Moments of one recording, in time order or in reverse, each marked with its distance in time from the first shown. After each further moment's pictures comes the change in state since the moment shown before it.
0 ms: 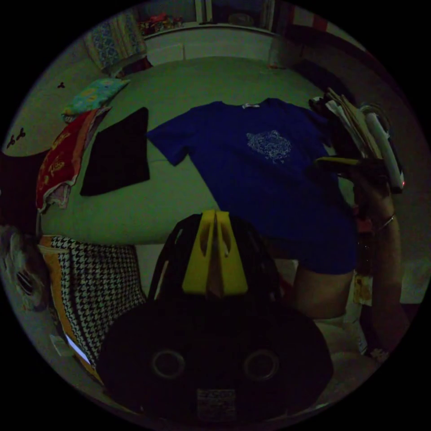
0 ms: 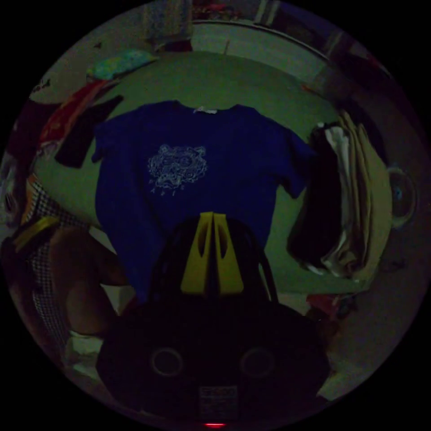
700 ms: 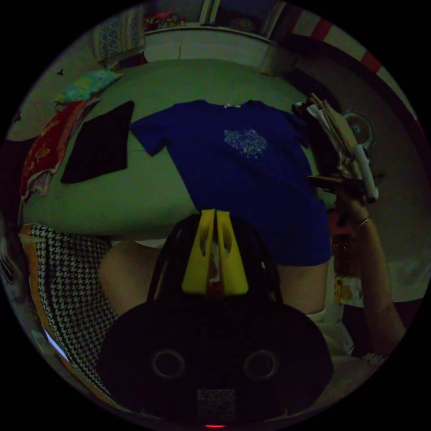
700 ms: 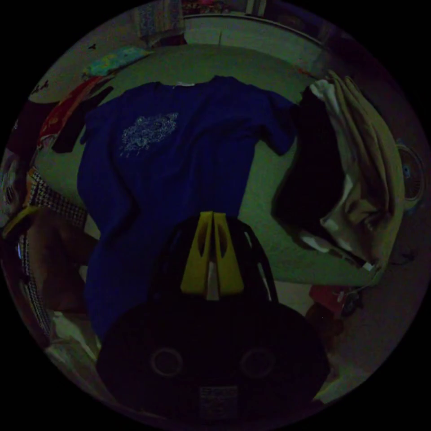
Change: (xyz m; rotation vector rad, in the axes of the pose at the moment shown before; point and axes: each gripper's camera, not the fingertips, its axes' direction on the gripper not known) left arm -0.080 0.080 -0.013 0.044 0.123 -0.032; right arm -0.029 0.022 0.056 -0.032 -0.010 -0.011
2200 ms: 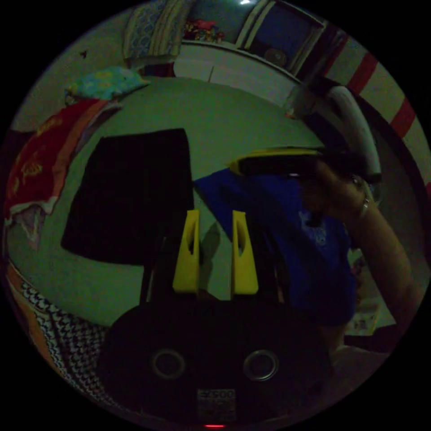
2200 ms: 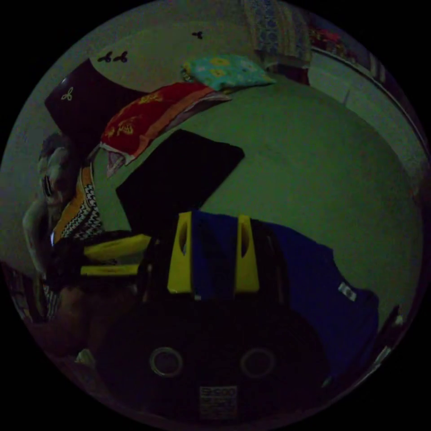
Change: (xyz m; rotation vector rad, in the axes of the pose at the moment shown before) left arm -0.443 -0.200 0.055 0.157 0.167 -0.087; right arm -0.422 -0.538 0.053 0.105 -0.336 -0.474
